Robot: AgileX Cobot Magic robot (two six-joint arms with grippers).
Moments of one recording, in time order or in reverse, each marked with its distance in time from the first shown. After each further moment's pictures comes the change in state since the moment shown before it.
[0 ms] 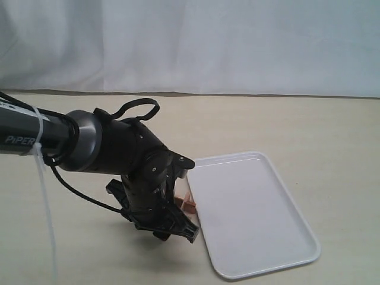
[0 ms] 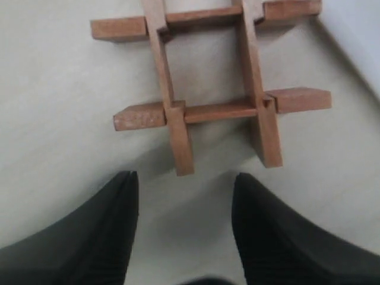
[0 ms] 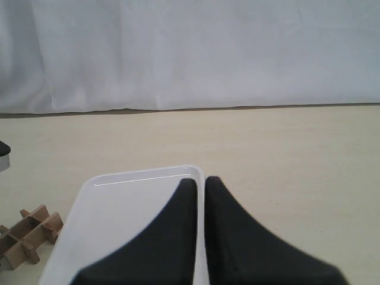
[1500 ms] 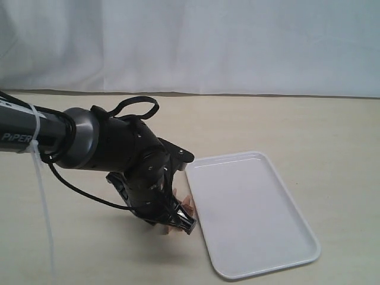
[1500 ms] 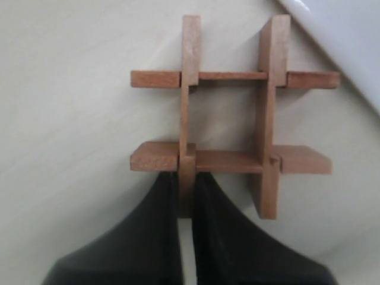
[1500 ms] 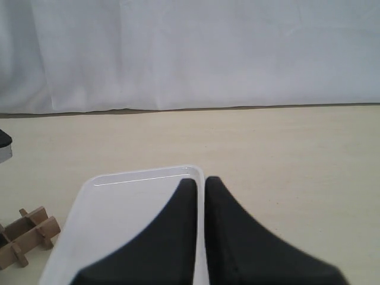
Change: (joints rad) left arm 0.008 -0.003 0.000 0.092 -0.044 -0.030; right arm 0.000 0.000 0.000 0.000 0.000 0.000
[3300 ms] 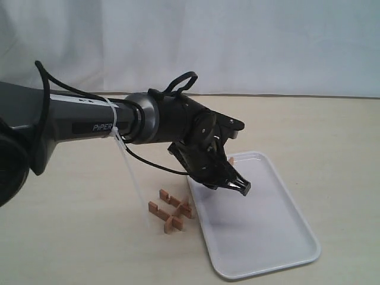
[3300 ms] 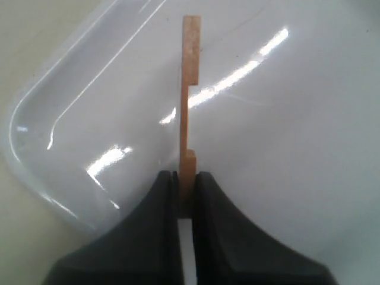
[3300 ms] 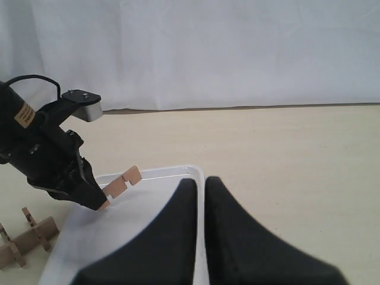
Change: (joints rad) left arm 0.000 0.257 -0.480 -0.227 0.008 0.260; right arm 0.000 0.000 0.000 0.000 0.000 0.000
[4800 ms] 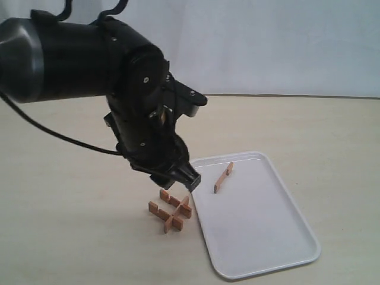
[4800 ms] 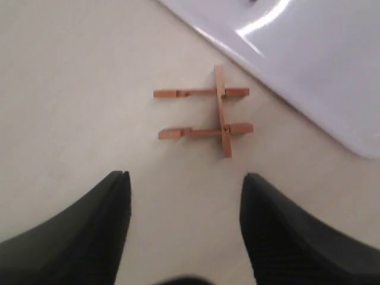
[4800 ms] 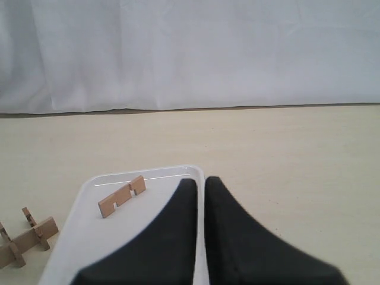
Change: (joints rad) left arm 0.000 -0.458 0.280 0.154 0.342 -0.022; right arm 0.000 0.000 0.000 0.000 0.000 0.000
